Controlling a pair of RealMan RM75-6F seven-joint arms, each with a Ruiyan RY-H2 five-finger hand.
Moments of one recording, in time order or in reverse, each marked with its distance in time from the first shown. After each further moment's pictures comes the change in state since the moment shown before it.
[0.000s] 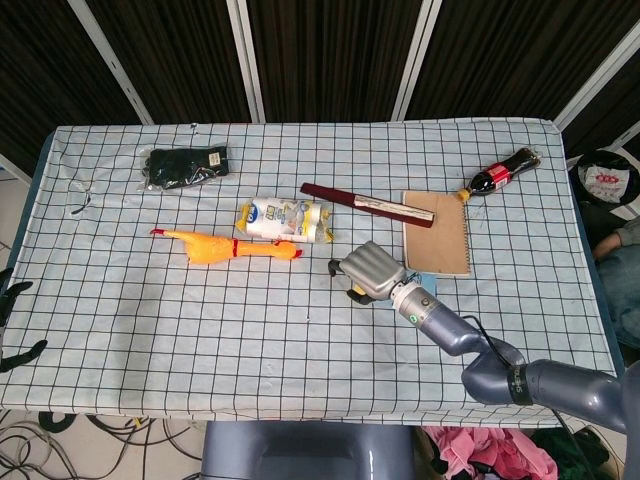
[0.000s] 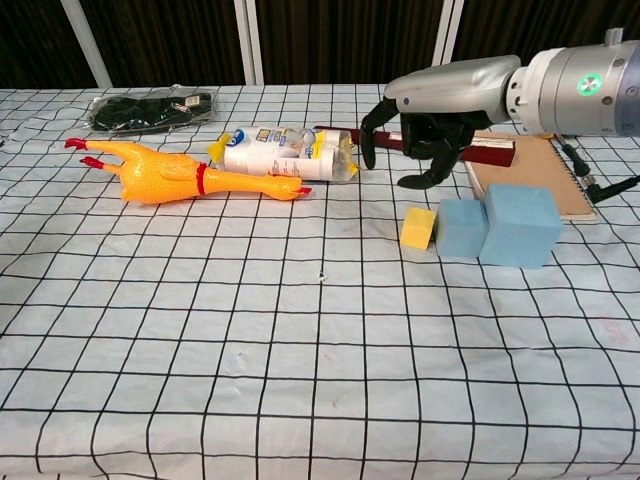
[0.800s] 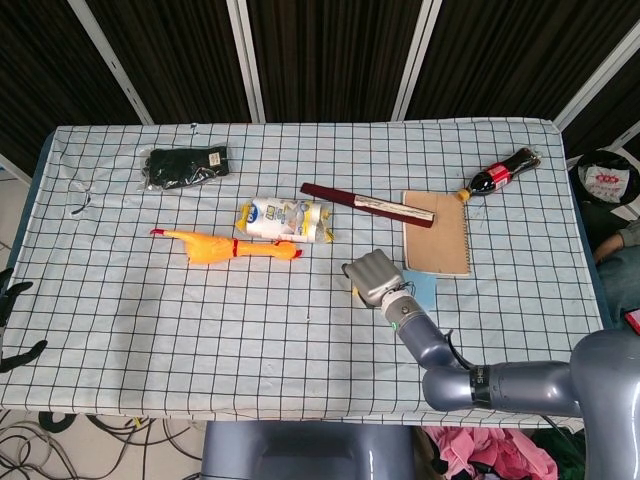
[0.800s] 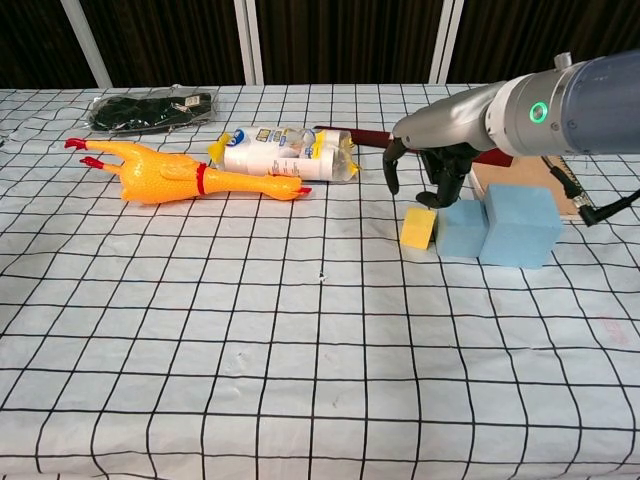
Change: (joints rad) left arm 0.000 -0.001 -0.001 0.001 -0.002 0.000 0.003; right arm 0.239 -0.054 -0.124 -0.162 0.814 0.185 -0.604
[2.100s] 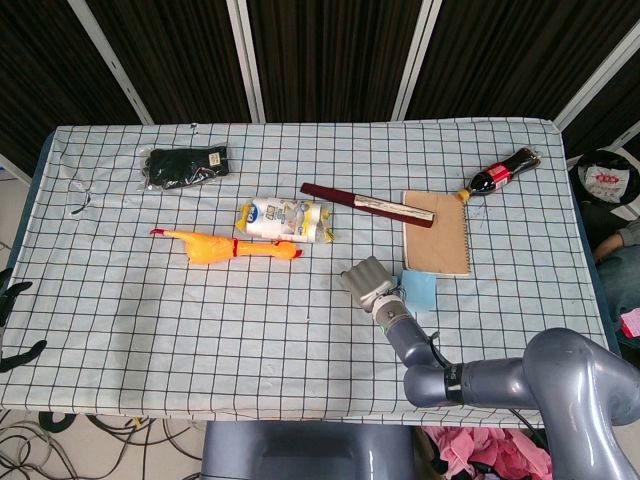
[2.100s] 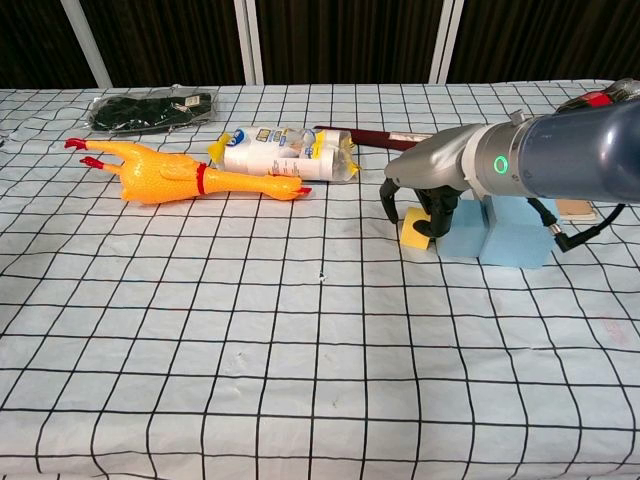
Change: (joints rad) left arm 0.000 0.001 0.000 -0.002 -0.001 -0.001 0.001; right arm 0.048 -0.131 -0.062 0.127 0.078 0.006 -0.085
